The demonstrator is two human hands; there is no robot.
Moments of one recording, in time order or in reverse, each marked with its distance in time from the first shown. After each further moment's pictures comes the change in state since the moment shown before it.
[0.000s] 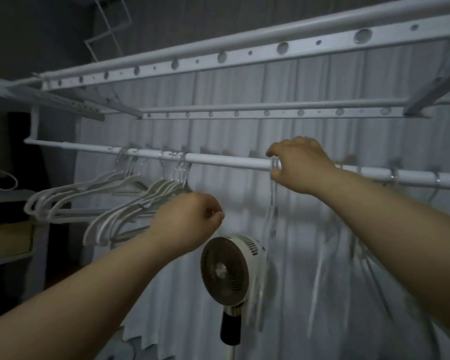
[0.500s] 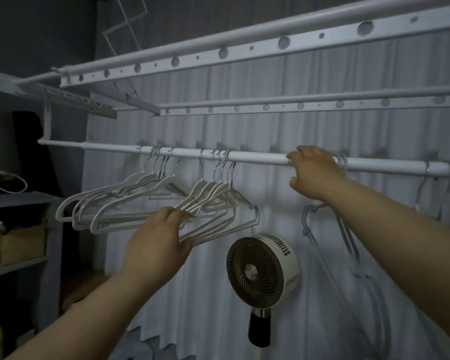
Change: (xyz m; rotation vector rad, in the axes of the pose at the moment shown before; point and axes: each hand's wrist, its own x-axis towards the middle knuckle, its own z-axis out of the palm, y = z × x) left_hand -0.008 -0.161 -0.002 0.104 0.140 -0.106; right_hand 0.066 -0.071 0.062 -0.051 -0.051 0.138
